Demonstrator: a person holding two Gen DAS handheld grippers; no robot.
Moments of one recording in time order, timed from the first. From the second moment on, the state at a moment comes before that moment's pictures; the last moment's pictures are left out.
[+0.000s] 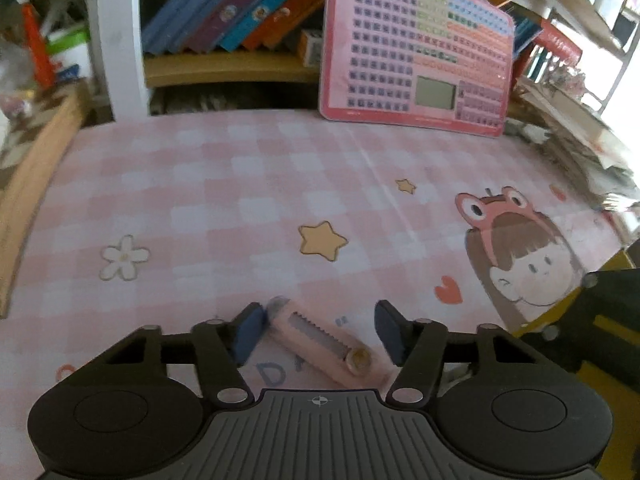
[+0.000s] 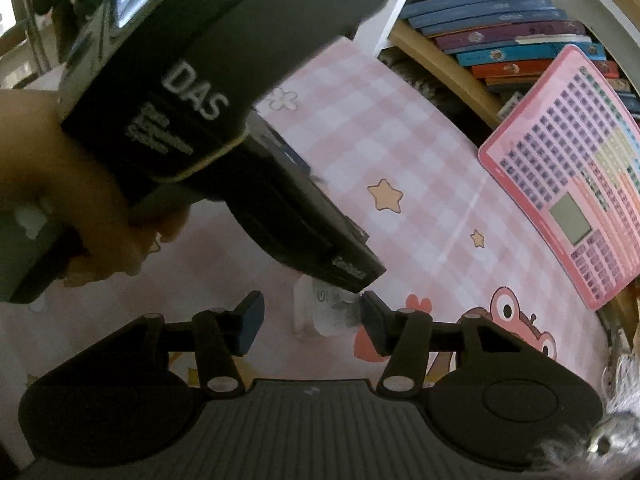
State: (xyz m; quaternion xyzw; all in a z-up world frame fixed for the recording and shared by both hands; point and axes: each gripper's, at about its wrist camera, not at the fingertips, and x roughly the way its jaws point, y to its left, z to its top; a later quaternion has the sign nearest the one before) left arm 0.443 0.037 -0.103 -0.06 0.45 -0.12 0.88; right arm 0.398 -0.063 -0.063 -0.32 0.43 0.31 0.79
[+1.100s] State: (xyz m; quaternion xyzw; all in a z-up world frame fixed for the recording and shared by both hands) left arm 0.418 0.026 -0.098 0.07 0.44 -0.12 0.89; right arm 0.385 -0.073 -0.061 -0.31 0.46 0.35 0.75
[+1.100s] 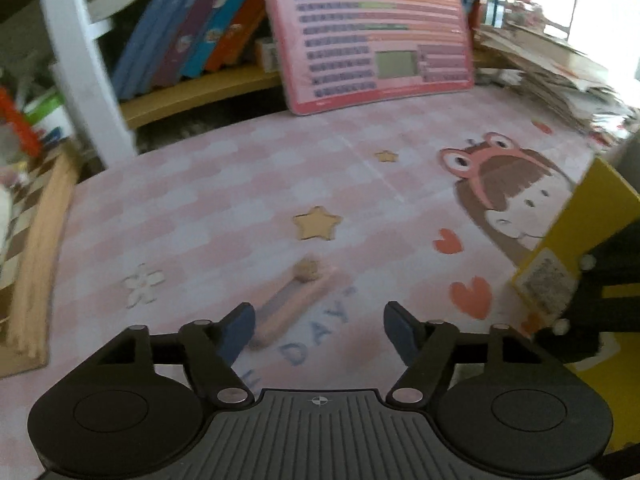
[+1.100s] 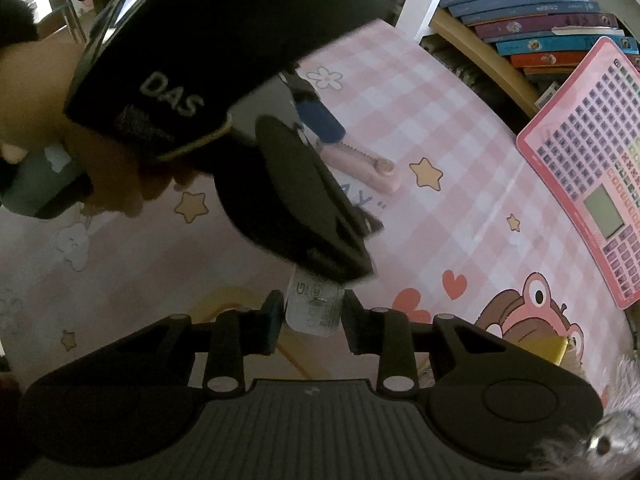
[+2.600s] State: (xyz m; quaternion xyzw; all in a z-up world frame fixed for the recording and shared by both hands) left arm 0.489 0.062 -0.110 0.01 0.43 -0.08 0.90; right arm 0.403 -0.064 -0.061 -0.29 0.46 0.38 0.75
